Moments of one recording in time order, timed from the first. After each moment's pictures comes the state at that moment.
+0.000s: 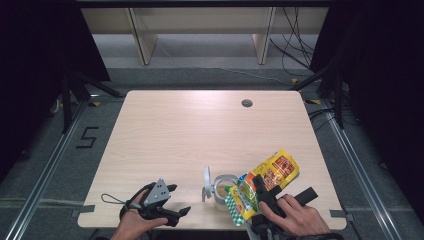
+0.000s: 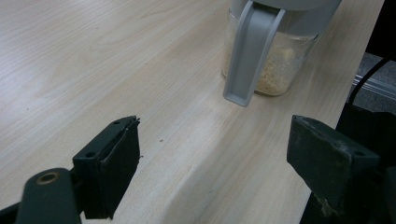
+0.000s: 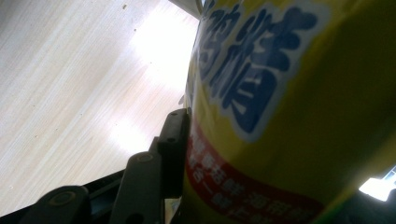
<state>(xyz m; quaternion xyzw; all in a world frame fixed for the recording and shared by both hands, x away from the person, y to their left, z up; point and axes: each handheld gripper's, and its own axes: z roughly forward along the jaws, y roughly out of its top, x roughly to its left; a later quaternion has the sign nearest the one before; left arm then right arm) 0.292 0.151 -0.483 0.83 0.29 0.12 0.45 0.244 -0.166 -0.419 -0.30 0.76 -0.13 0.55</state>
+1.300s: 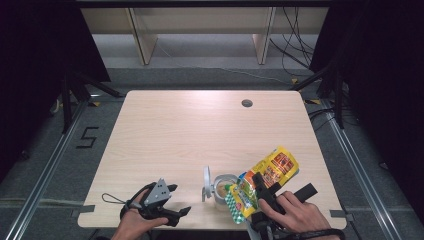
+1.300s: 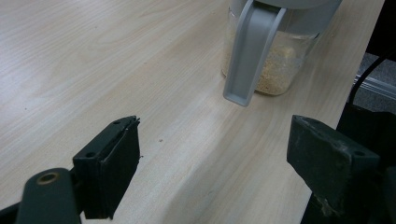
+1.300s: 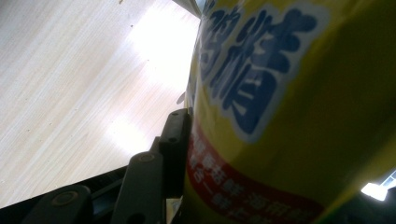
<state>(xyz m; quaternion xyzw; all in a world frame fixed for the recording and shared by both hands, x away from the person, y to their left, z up) 0.294 0.151 -0.485 0.84 0.28 0.12 0.45 0.247 -0.165 -0.412 -0.31 0.76 -0.13 0.56</state>
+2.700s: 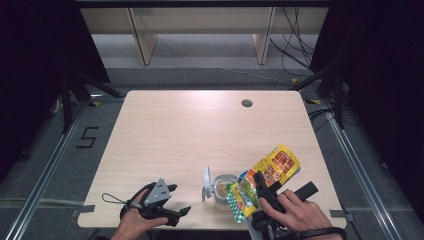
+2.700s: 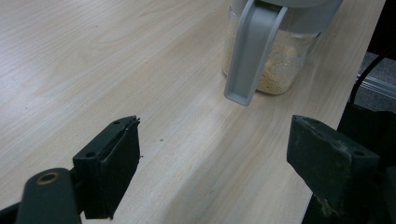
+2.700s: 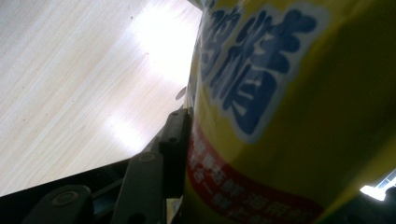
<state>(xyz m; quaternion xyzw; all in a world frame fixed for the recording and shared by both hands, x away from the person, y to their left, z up) 0.294 0.151 -0.485 0.84 0.29 0.12 0.45 0.248 -0.164 -0.406 -0.33 0.76 -0.16 0.54</state>
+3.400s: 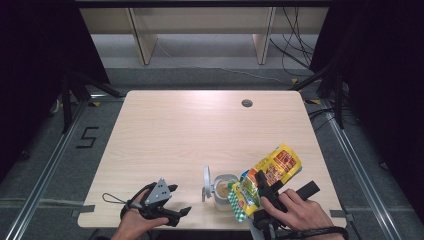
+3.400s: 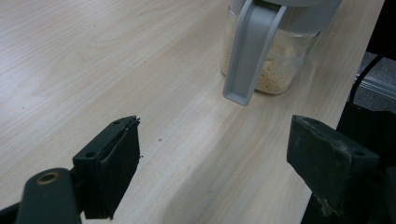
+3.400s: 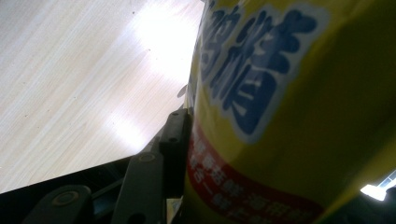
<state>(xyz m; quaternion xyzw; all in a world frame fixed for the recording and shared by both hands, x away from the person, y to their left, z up) 0.296 0.152 -0.484 0.84 0.27 0.13 0.44 0.250 -0.167 -0.406 -0.33 0.75 -0.16 0.55</state>
